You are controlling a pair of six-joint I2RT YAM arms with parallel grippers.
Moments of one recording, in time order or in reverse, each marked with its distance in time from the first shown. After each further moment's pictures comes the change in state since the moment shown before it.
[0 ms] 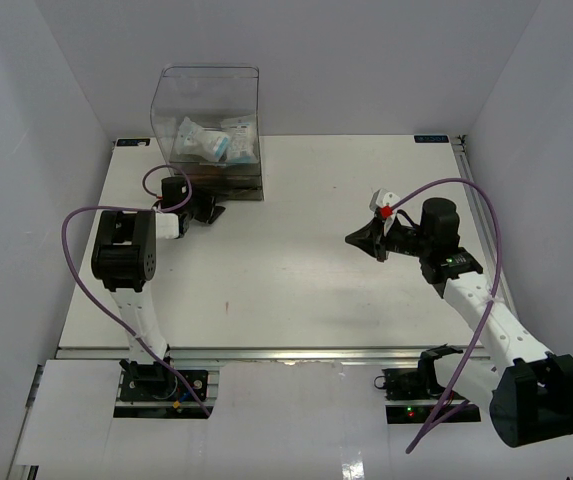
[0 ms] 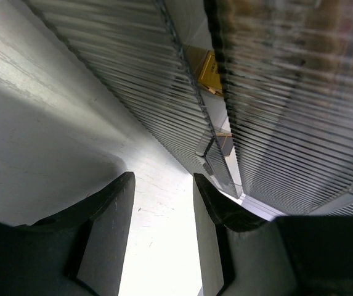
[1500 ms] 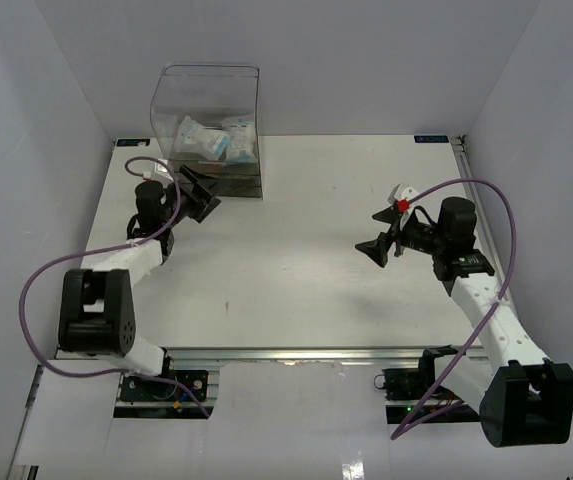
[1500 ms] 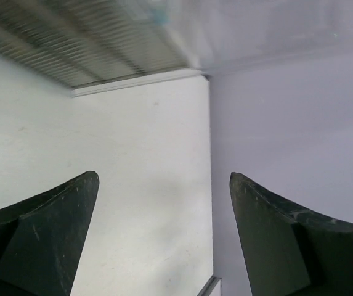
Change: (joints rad) left arm 0.000 -0.506 -0.292 0.149 0.196 0.173; right arm -0.139 -0.010 0.000 -0.039 0.006 -0.022
